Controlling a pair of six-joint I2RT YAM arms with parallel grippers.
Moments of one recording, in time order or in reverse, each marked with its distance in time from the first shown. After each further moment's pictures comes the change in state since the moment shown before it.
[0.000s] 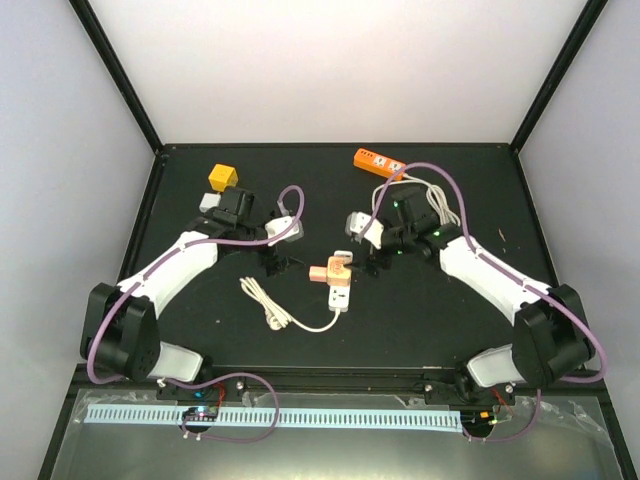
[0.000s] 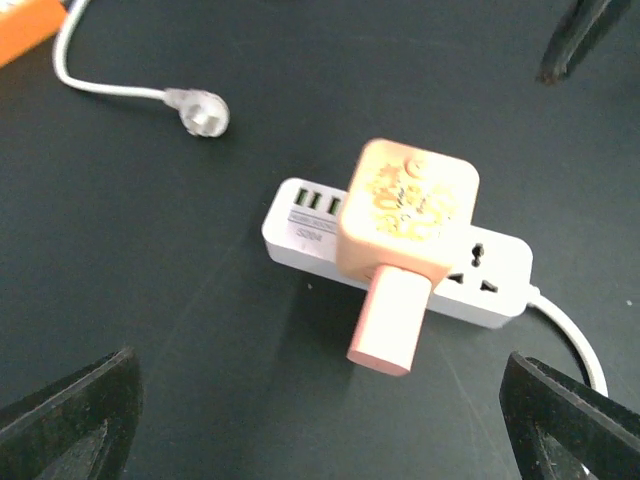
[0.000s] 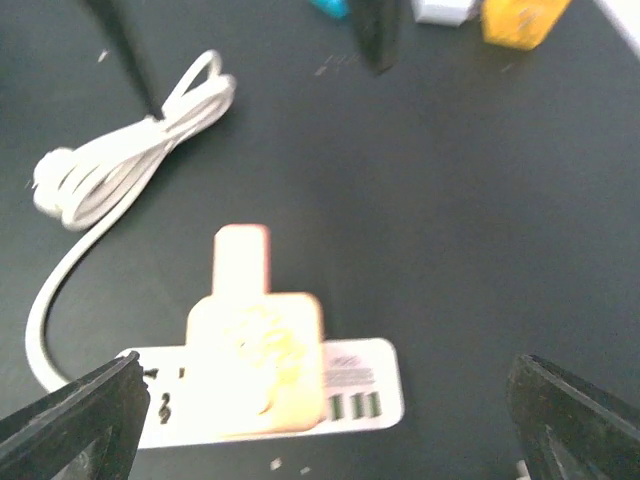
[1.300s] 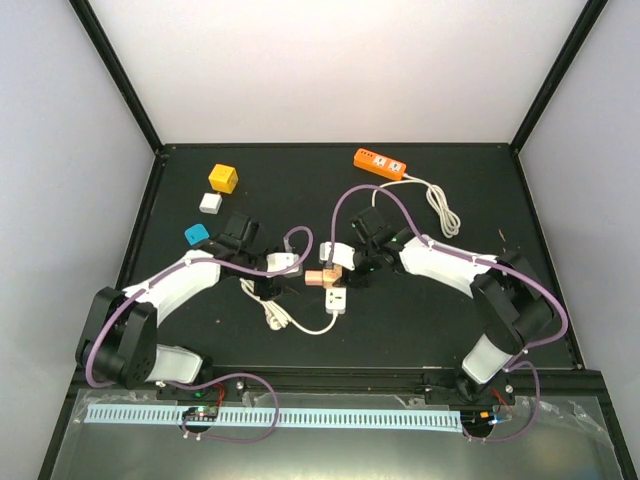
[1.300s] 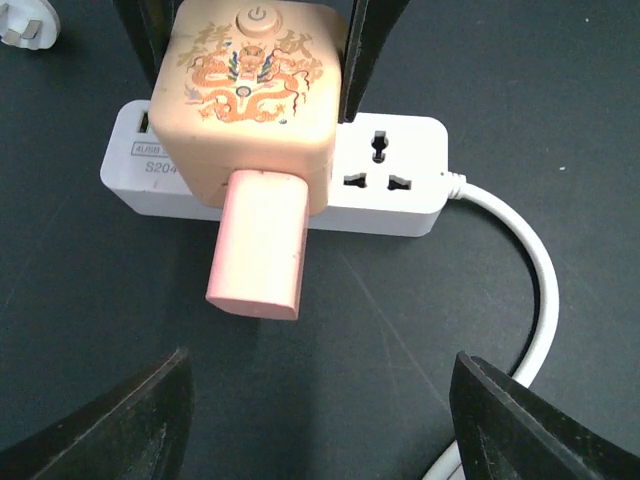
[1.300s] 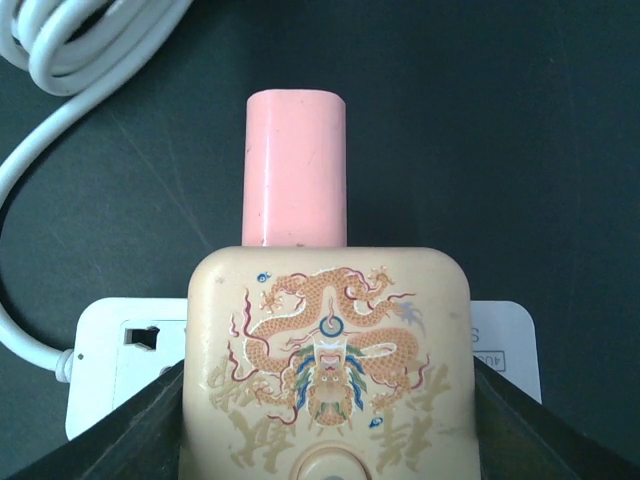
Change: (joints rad) left arm -0.045 -0.020 -0.193 -0.032 -0.014 0.212; right arm 0.187 0.237 -0.002 -0.055 0.211 -0.099
